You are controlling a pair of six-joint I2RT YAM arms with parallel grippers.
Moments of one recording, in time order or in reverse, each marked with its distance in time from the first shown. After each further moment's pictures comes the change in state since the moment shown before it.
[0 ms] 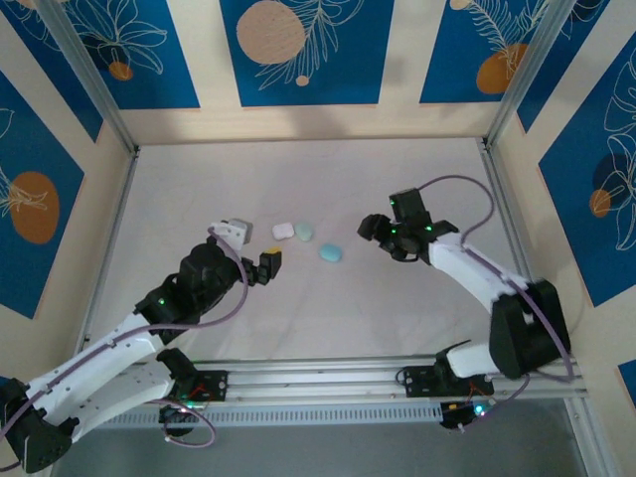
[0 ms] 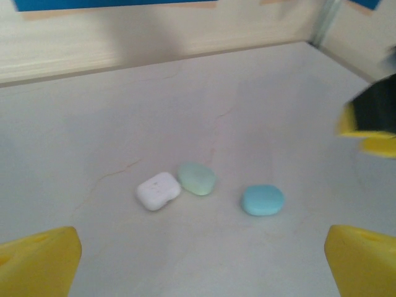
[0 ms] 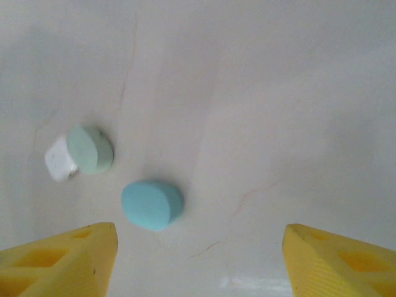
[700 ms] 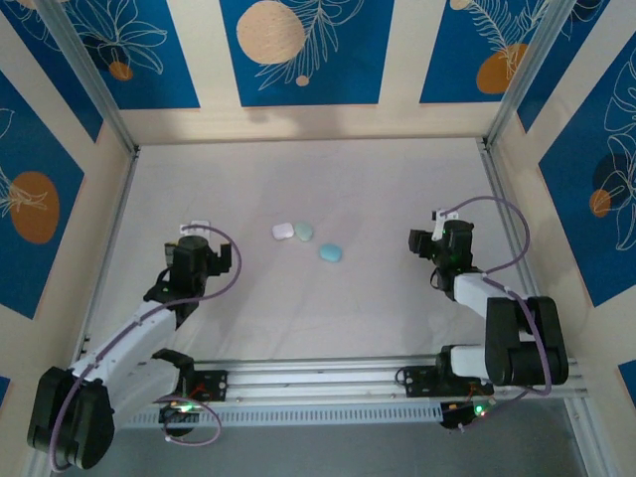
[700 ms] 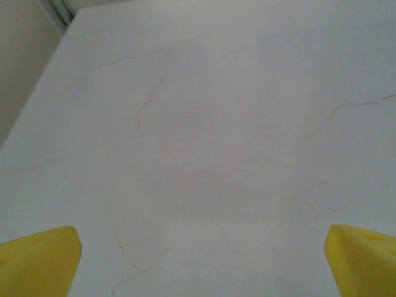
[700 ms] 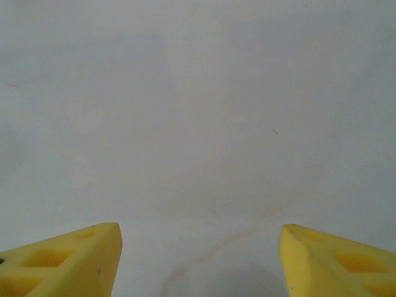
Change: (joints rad) left arm 0.428 0.169 -0.212 0.176 -0.159 0.145; right arm -0.374 0.000 -0.486 0.827 -0.010 -0.687
